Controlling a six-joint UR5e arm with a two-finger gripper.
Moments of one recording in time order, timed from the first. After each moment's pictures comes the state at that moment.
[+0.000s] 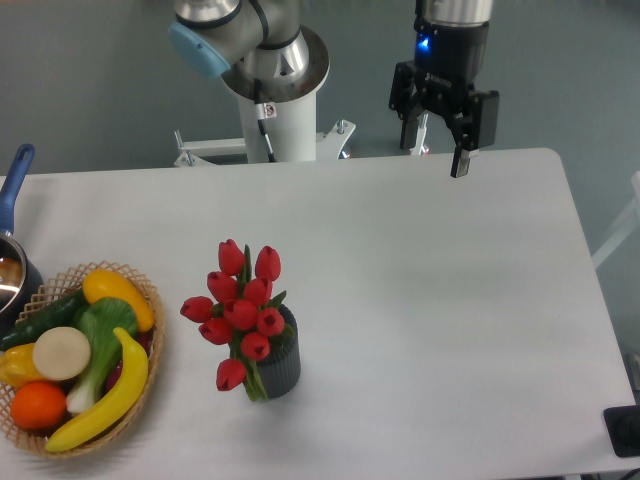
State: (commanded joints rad) arm 2.83 -1.47 -1.75 -1.15 1.16 1.77
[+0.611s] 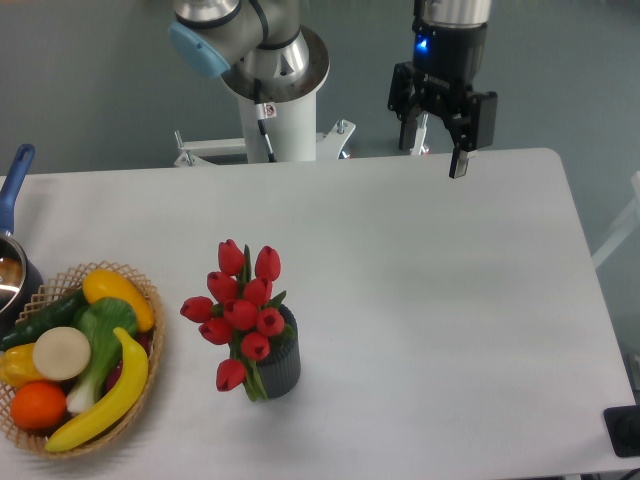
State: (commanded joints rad) arm 2.83 -1.45 -1.80 -1.13 1.15 1.75
